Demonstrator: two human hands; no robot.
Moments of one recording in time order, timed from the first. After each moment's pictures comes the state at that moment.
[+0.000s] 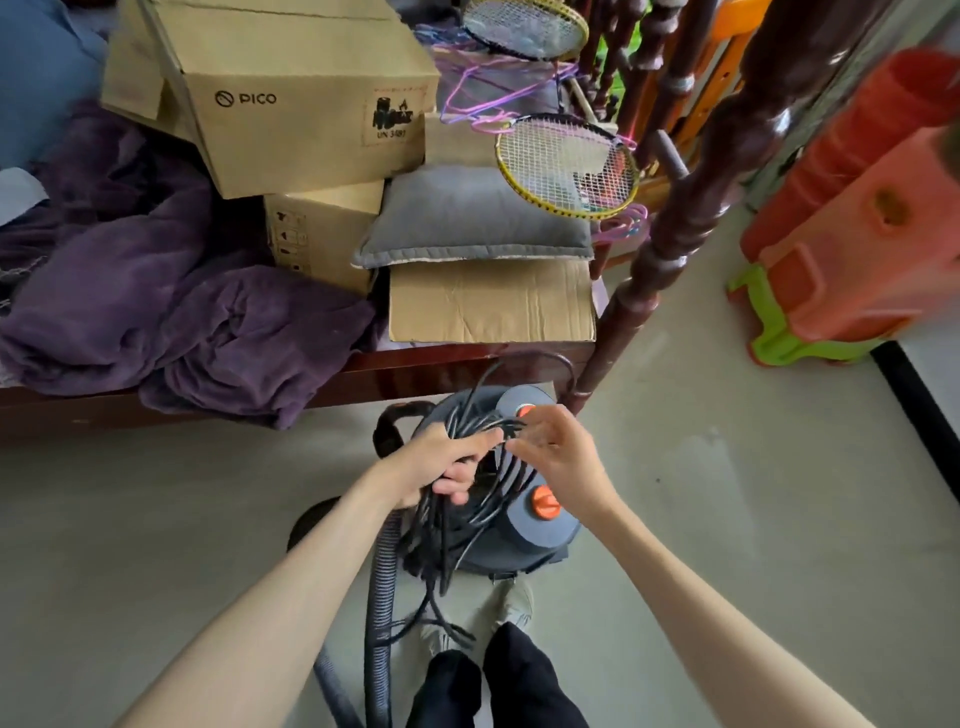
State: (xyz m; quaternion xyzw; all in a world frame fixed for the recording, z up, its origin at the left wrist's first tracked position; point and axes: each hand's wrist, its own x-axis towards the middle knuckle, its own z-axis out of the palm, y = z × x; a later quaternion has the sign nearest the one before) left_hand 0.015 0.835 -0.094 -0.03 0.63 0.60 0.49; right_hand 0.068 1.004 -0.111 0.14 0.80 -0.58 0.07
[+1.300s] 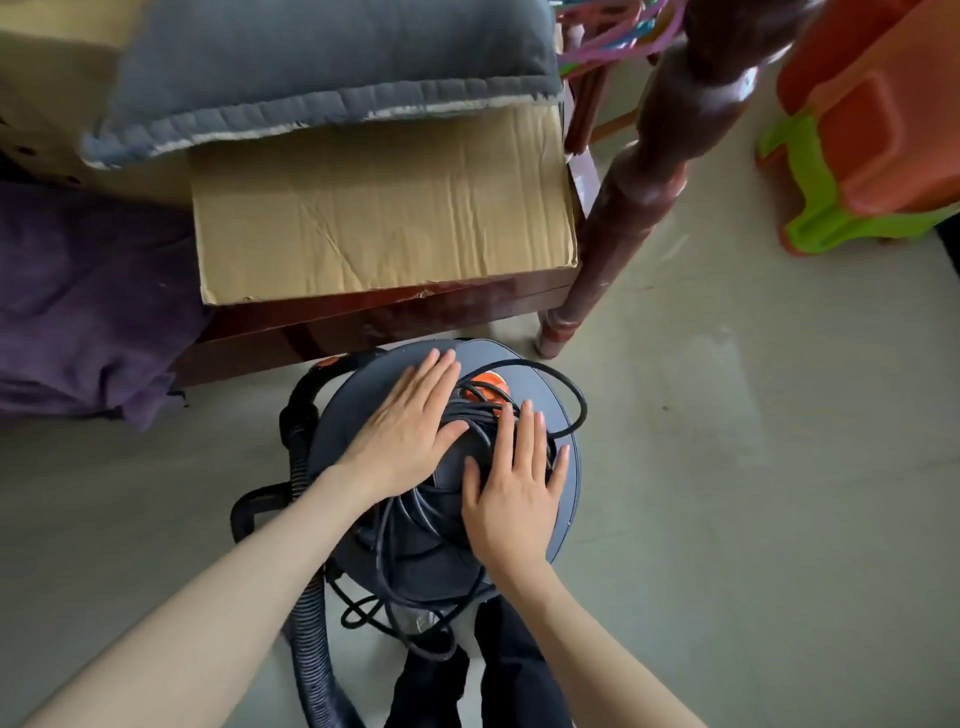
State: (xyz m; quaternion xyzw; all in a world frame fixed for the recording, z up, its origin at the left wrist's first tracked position) left_hand -0.052 0.901 -0.306 0.34 0.91 0.12 0.23; right_hand 0.063 1.005 -0.333 0.23 0.96 -0.17 0.01
